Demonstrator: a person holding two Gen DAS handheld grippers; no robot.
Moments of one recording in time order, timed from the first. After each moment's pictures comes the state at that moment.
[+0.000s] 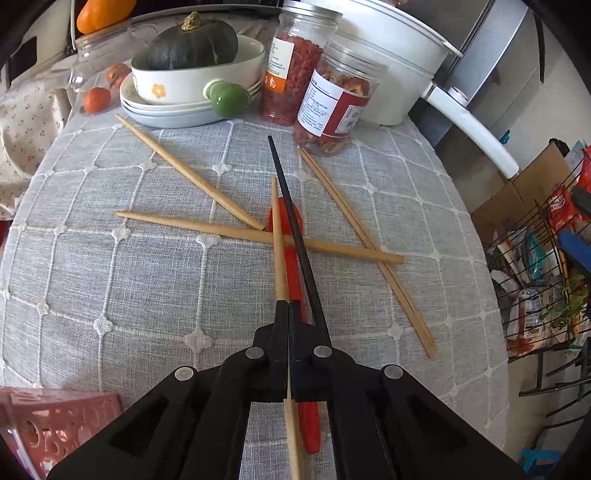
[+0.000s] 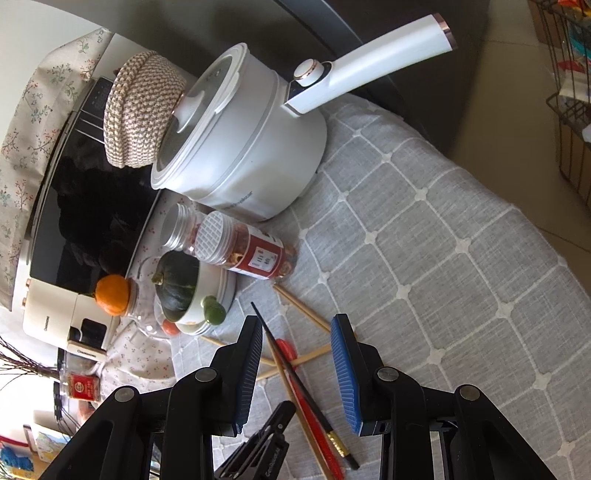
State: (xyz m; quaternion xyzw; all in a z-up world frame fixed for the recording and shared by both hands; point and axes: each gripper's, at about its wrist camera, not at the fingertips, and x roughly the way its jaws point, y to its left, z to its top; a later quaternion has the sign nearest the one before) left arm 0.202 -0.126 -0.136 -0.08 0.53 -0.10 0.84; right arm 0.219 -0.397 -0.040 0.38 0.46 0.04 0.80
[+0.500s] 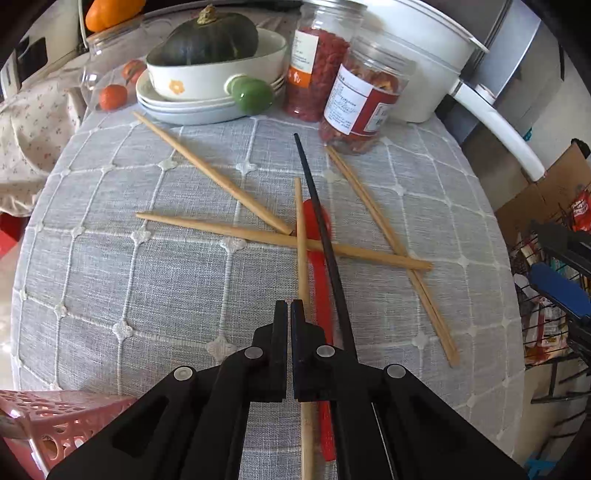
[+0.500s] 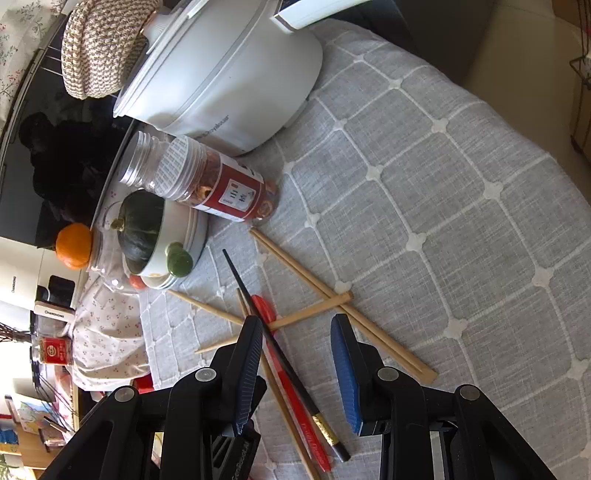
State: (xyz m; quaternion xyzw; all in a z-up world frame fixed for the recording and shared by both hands) left arm 0.218 -0.124 -0.144 -0.06 0.55 -0.05 0.83; right arm 0.240 -0.369 -0.078 0.36 0.52 0.05 0.78
